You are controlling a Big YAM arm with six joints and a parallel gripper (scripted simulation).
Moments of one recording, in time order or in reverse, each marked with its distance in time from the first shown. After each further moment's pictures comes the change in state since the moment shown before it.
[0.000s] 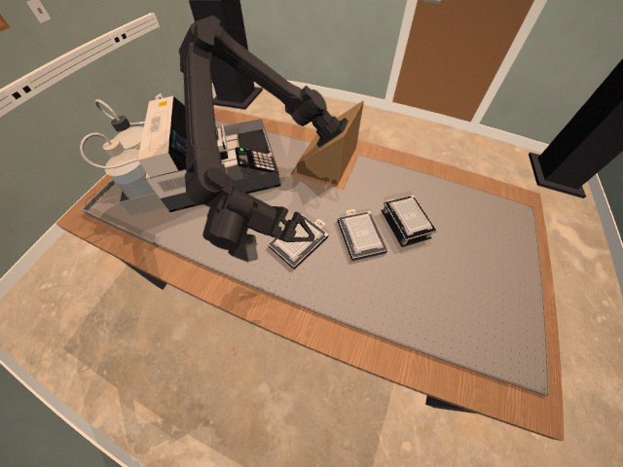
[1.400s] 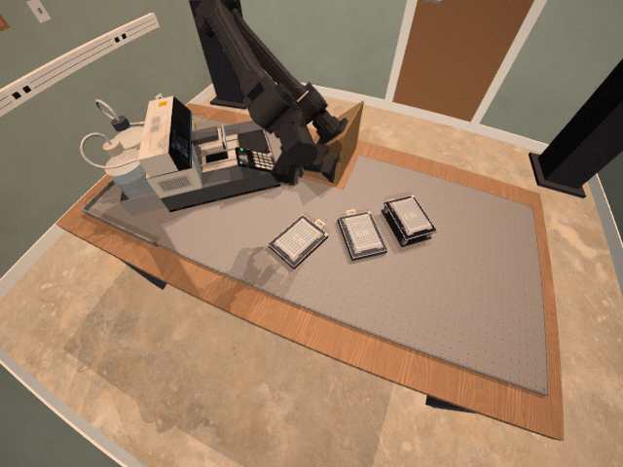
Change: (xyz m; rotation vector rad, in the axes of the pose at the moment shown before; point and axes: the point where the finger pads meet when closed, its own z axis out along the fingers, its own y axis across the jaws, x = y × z) arm 0.169 -0.061 0.000 0.574 -0.167 -0.139
